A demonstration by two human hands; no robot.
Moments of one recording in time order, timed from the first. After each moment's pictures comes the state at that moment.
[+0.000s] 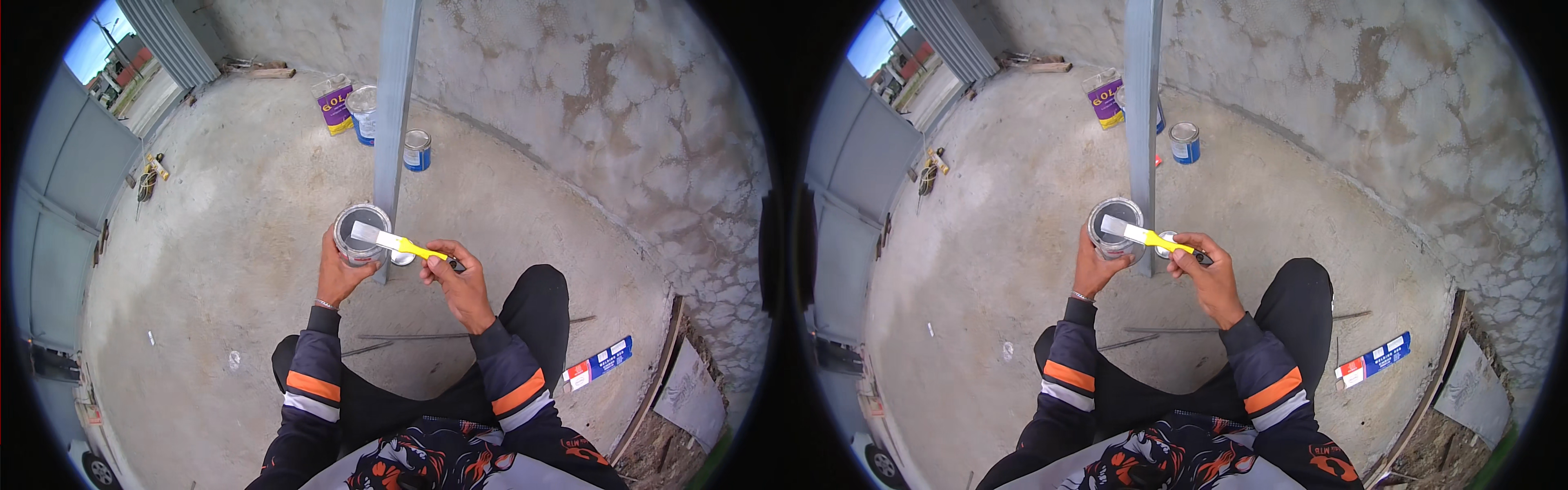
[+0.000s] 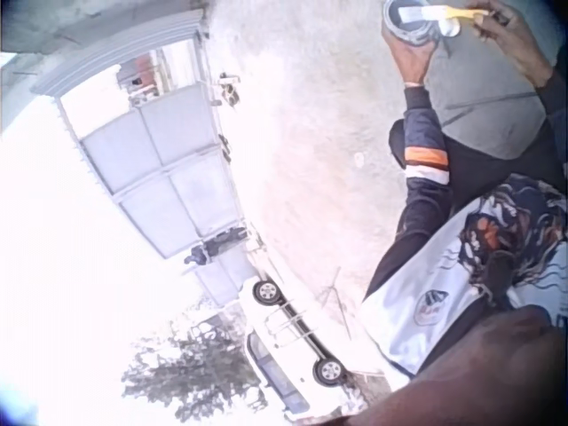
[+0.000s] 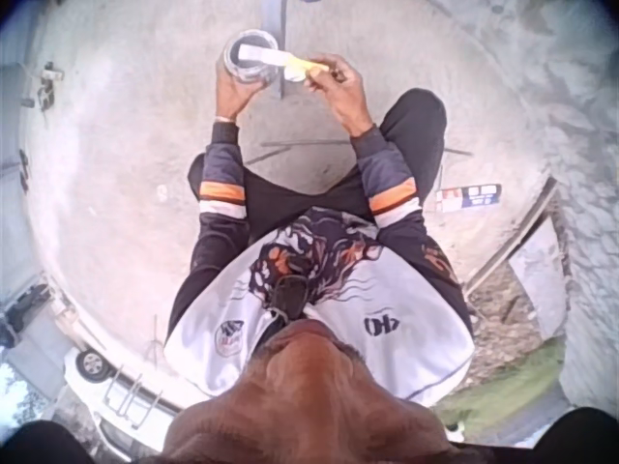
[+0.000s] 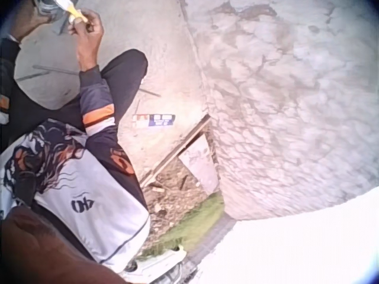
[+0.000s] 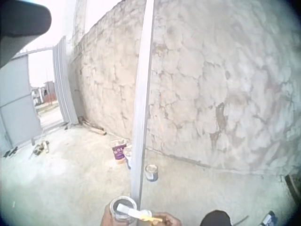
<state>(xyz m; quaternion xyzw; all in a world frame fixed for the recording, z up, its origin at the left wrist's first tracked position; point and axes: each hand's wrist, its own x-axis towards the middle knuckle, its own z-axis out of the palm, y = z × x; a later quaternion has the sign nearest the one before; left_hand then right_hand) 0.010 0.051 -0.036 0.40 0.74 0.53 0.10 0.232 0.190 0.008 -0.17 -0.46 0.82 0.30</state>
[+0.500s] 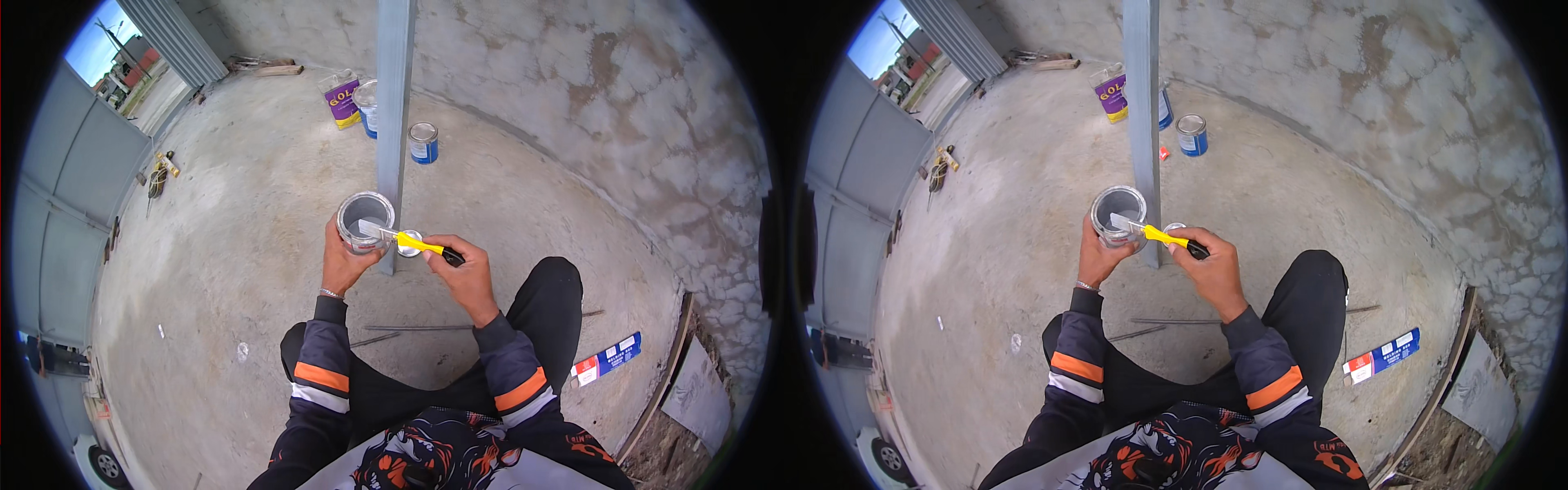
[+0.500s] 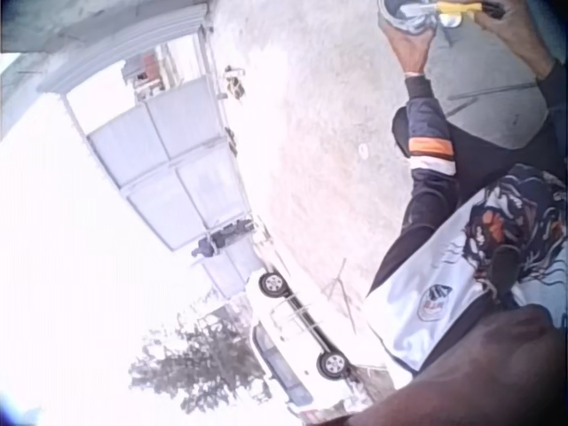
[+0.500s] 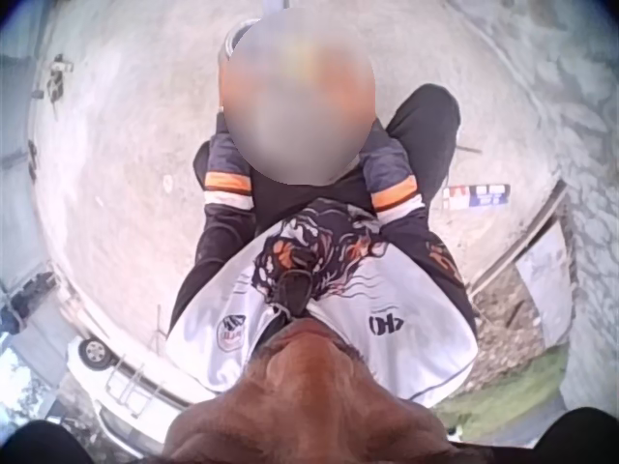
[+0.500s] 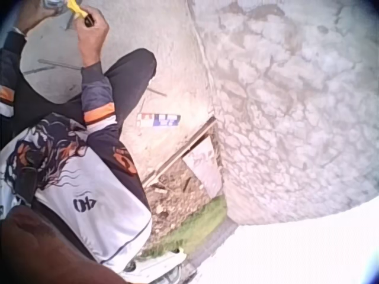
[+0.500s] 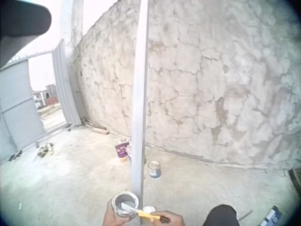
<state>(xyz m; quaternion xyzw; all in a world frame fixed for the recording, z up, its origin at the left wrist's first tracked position) 0.017 0.055 -0.030 0.40 0.71 0.56 0.11 0.237 0.186 0.018 -0.21 -0.68 0.60 0.36</state>
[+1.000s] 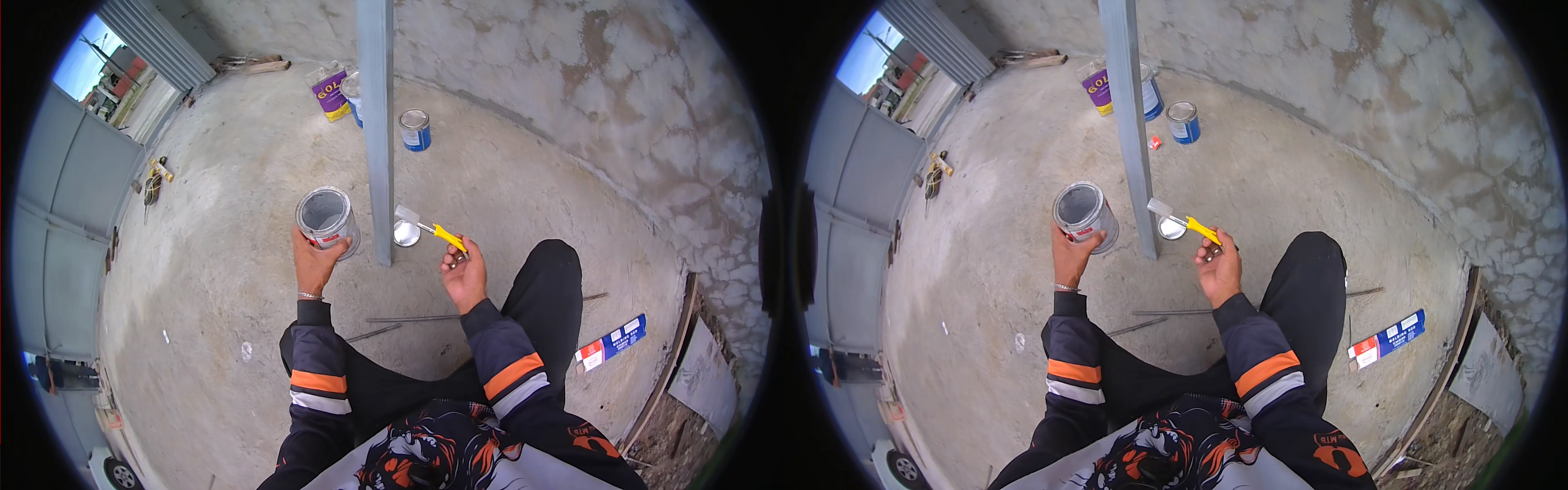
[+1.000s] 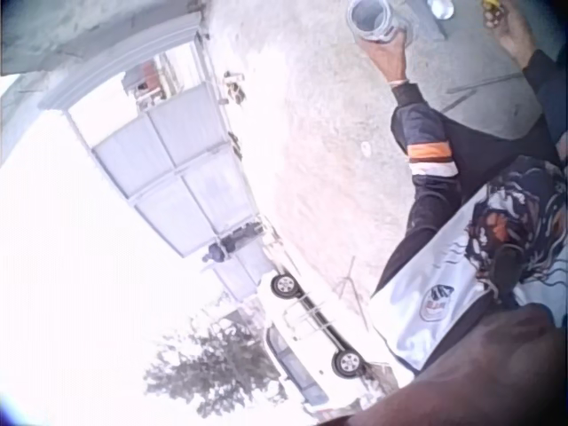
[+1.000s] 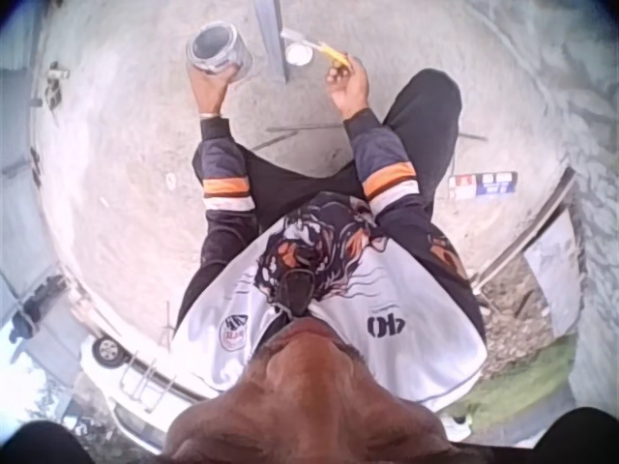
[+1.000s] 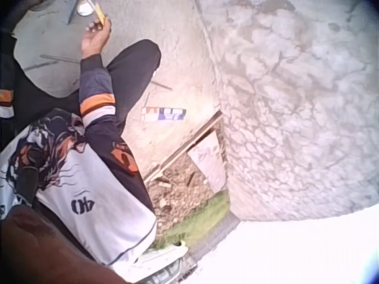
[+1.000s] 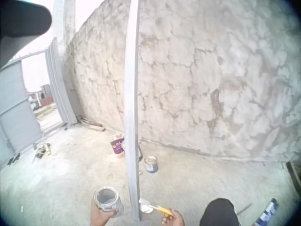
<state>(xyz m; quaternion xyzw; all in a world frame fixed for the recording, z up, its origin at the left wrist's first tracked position) 0.000 0.025 -0.015 0.29 0.78 0.55 0.08 0.237 0.191 -0.092 -0.33 -0.03 0.87 0.36</state>
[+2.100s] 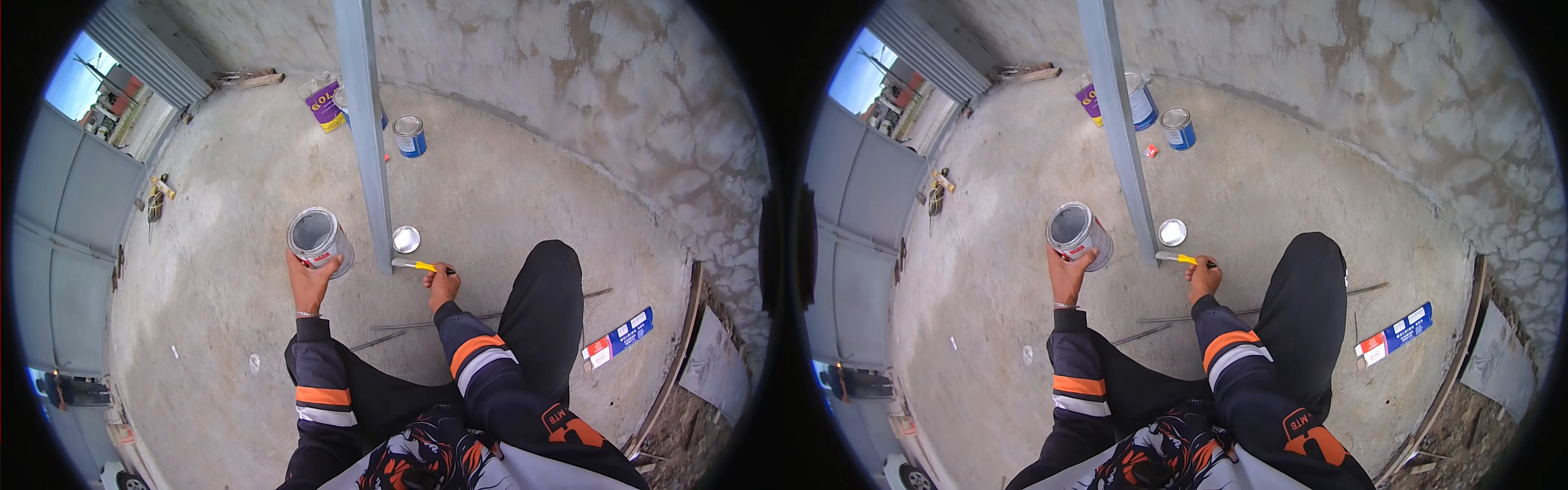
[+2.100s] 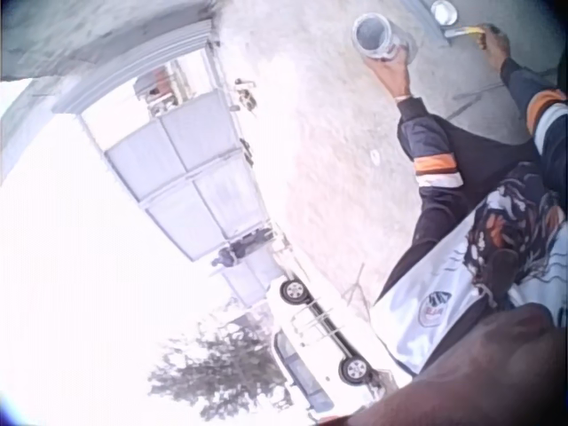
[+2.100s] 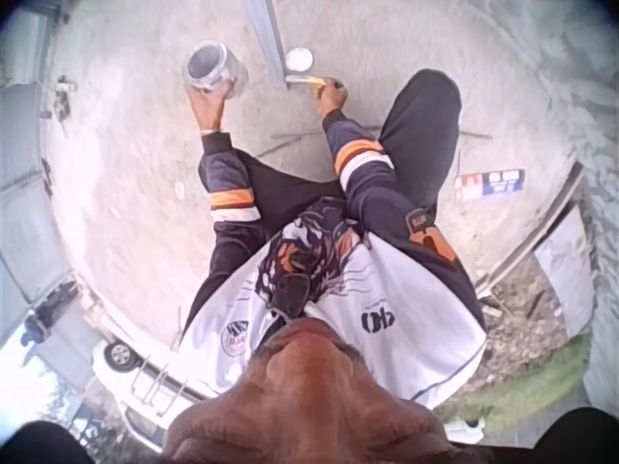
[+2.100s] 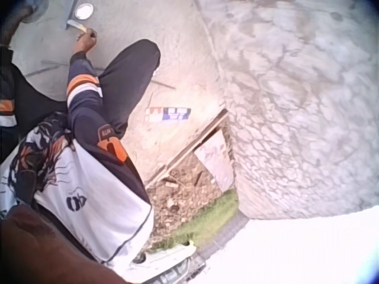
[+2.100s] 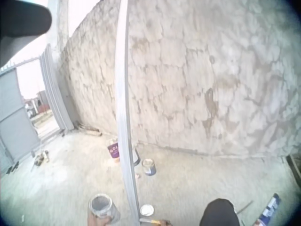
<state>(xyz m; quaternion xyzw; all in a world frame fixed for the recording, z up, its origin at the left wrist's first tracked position) 0.004 0.010 -0.011 0.26 0.79 0.55 0.09 0.182 0.157 -0.199 -0.57 -0.21 0.71 0.36</state>
